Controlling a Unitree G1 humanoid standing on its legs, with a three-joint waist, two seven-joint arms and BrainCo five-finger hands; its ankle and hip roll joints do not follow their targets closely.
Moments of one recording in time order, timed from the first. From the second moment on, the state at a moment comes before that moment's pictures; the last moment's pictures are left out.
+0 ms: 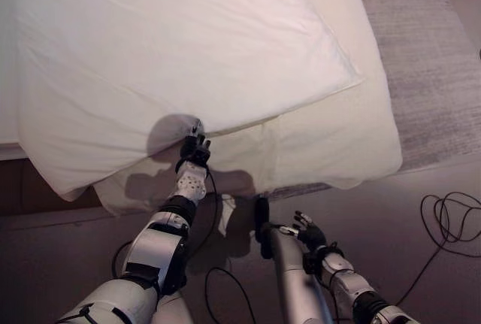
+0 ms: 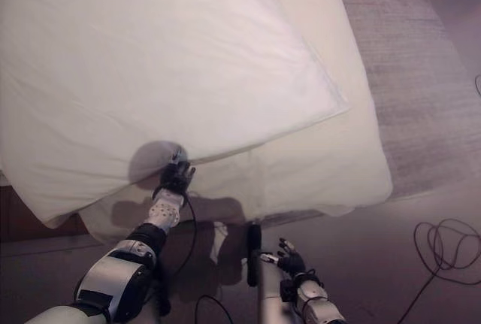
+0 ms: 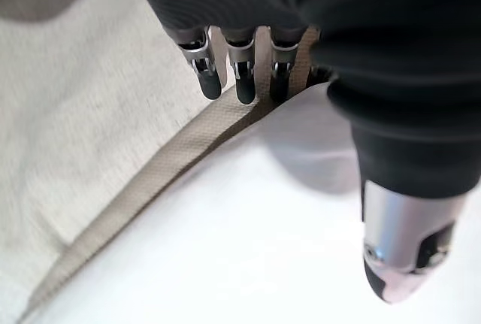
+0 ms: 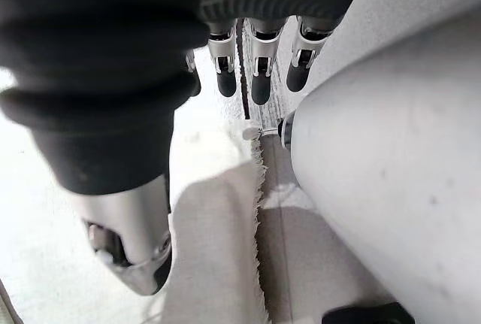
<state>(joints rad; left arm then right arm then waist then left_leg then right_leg) -0.83 0.11 -0.06 1.00 -1.27 -0.22 0.16 -0.23 -0.19 0.45 0.87 0.52 -0.15 -0.11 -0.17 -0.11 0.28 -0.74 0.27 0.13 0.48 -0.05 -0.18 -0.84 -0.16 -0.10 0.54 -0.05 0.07</state>
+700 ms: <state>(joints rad) -0.83 0.10 -0.06 0.89 -1.31 -0.29 0.16 -0.23 -0.17 0.45 0.86 0.52 -0.17 -0.14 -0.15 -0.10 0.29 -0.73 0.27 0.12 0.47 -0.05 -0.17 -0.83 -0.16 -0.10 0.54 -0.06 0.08</state>
